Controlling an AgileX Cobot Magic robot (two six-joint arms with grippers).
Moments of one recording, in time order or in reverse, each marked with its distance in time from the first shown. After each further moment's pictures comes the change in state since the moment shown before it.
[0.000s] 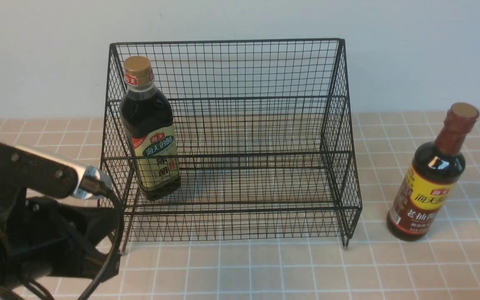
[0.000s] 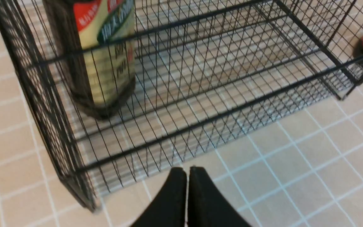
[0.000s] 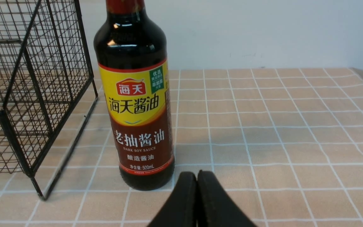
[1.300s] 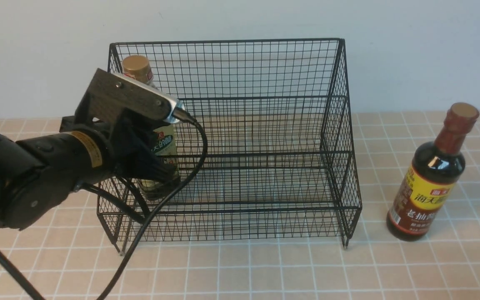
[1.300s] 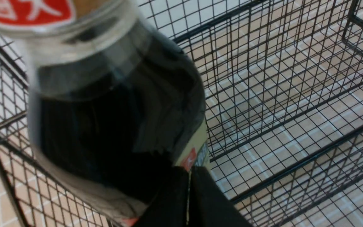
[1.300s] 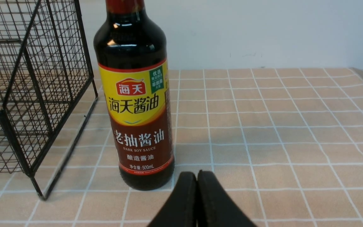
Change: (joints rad) right arm 0.000 0.000 0.000 0.000 0.000 0.000; left arm 0.009 0.528 -0.222 0.662 -0.358 -0.442
